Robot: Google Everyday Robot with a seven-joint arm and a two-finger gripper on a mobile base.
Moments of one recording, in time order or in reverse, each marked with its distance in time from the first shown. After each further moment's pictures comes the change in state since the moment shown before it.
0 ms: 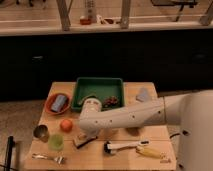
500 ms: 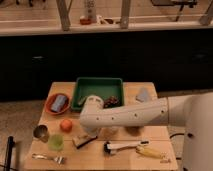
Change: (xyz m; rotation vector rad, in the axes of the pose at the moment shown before) arm 0.000 0.000 -0.015 0.014 -0.040 0.035
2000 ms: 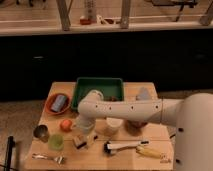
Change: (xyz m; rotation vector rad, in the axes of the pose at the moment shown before) arm -0.037 -0.039 0.016 0.022 -0.298 0.273
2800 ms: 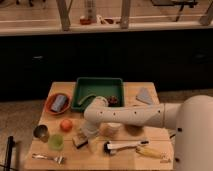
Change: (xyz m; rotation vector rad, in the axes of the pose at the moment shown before) arm 0.027 0.026 0.028 -0.003 0.014 0.144
